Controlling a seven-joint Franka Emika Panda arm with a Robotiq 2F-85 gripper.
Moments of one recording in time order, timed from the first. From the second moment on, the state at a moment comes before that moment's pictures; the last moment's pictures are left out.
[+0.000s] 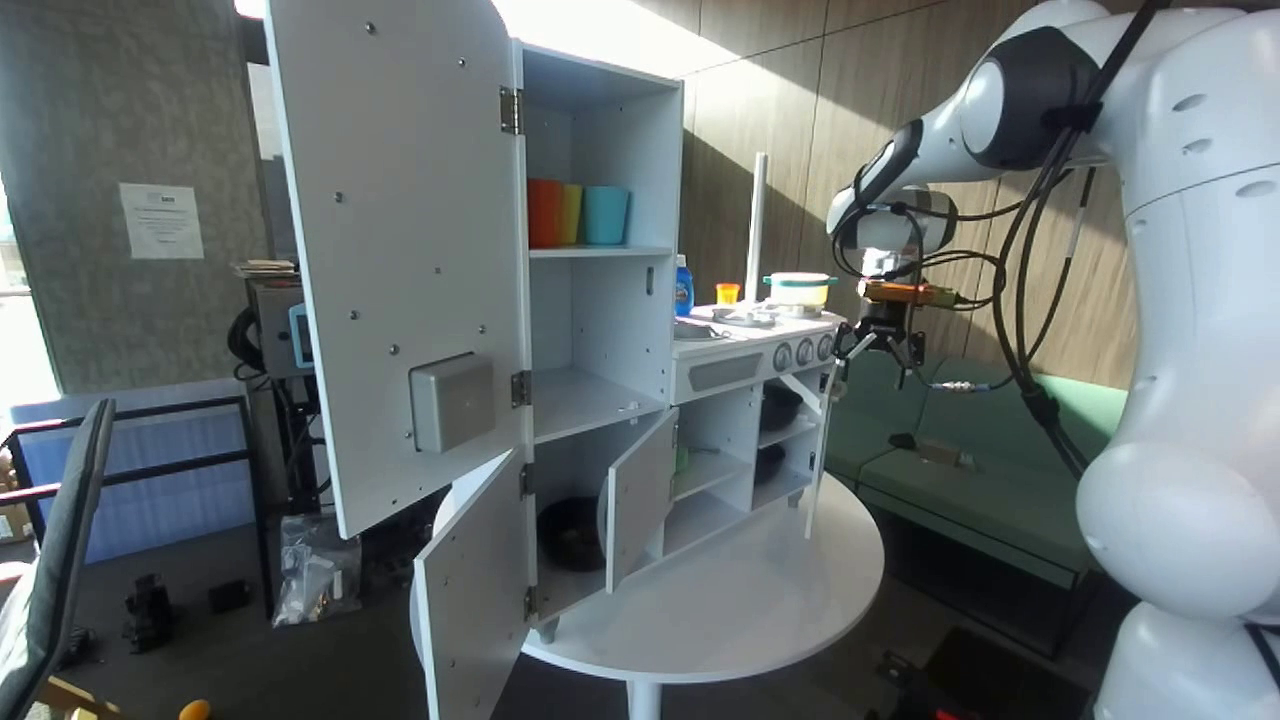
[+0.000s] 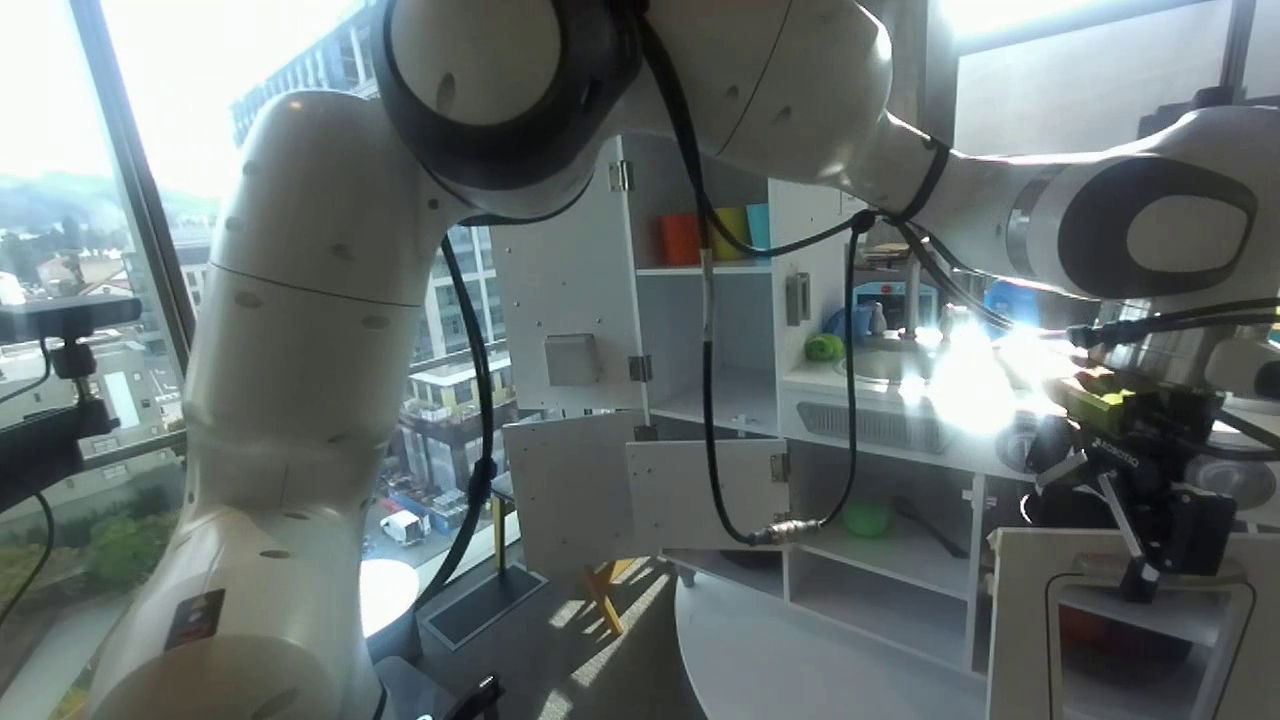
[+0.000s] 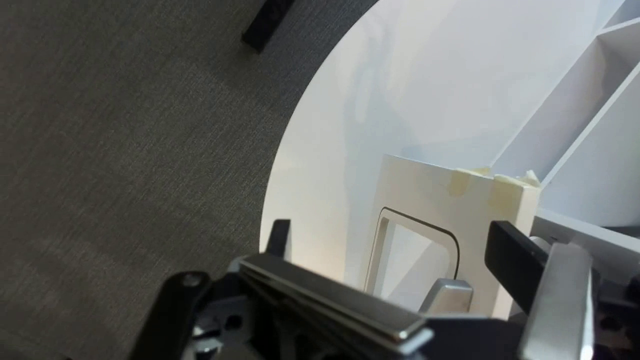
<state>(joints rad) -0.47 0.37 -0.36 -1.67 0.19 1.86 0.05</state>
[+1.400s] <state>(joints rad) -0.45 0.31 -0.32 -1.71 0.12 1.88 0.02</state>
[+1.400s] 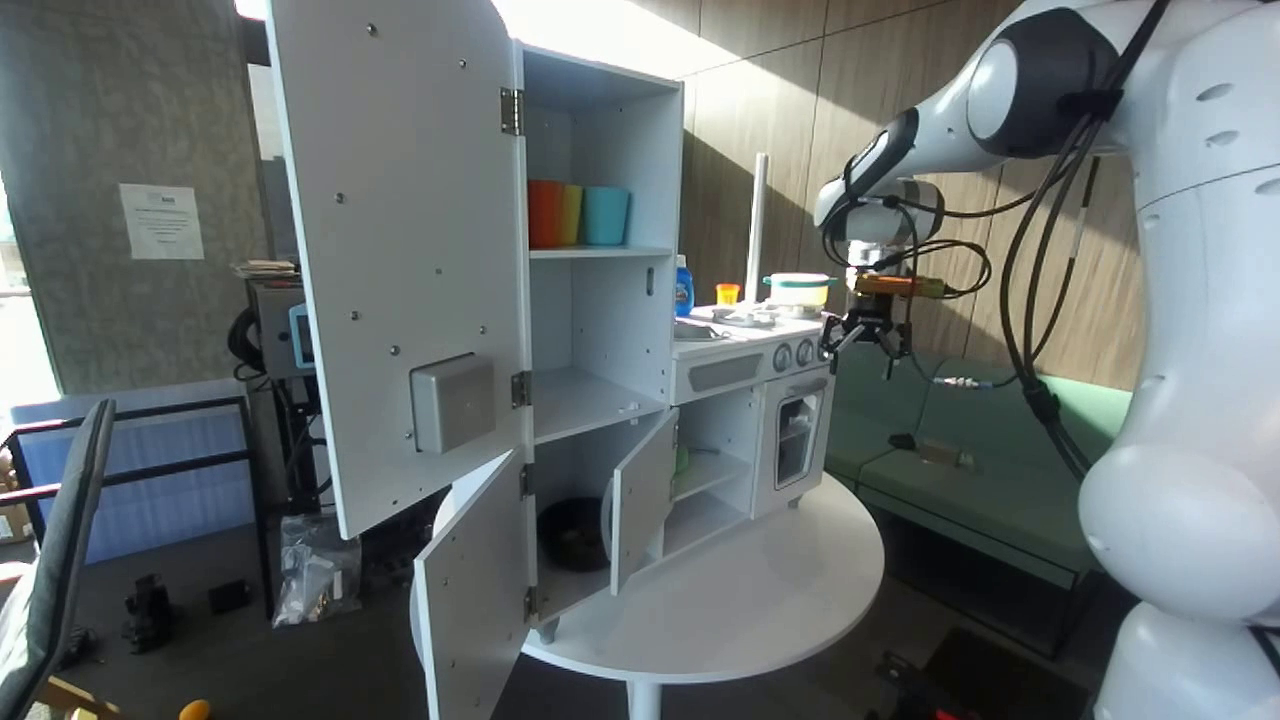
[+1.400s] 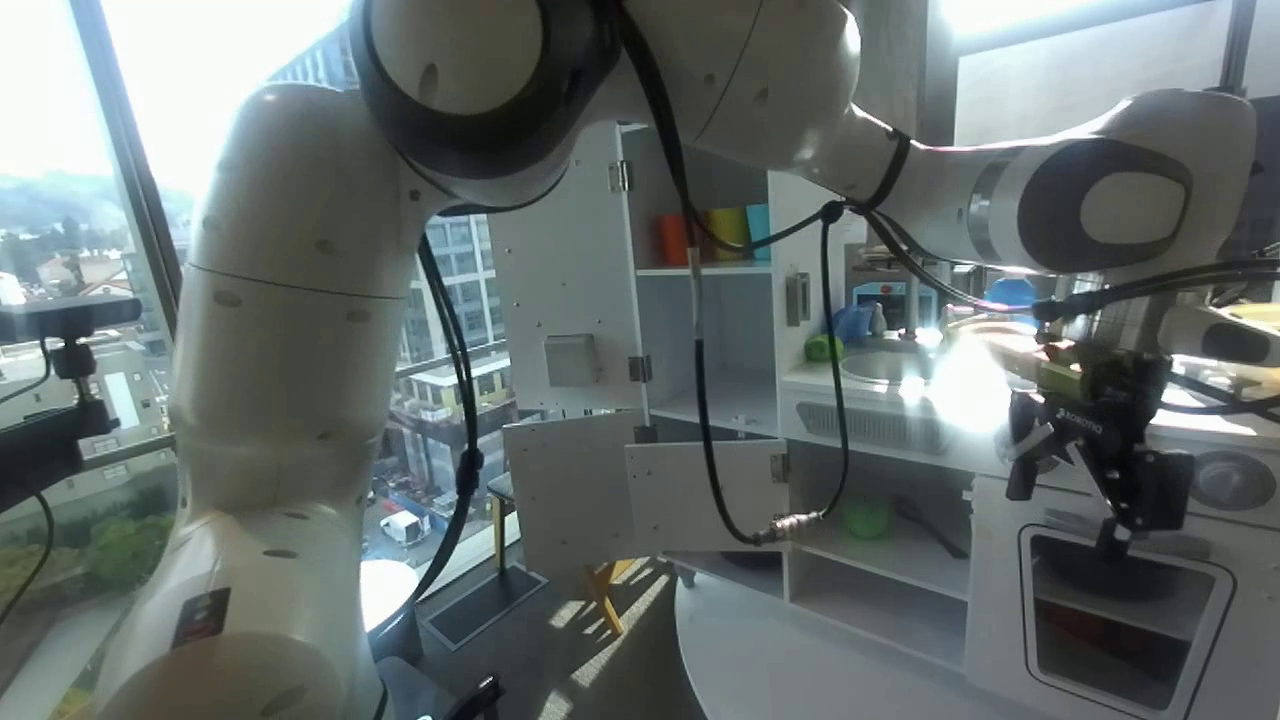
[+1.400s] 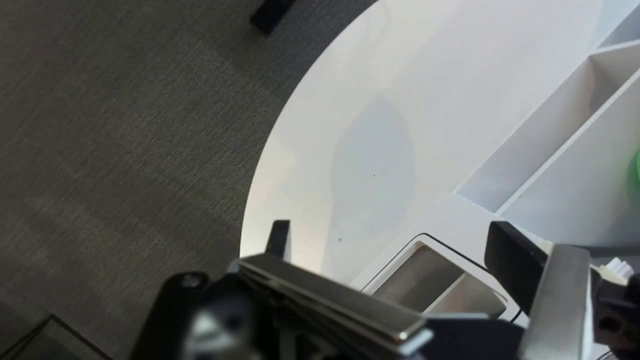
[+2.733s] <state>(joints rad) -0.06 -0.34 -0.03 -2.78 -0.32 2.05 -0.15</state>
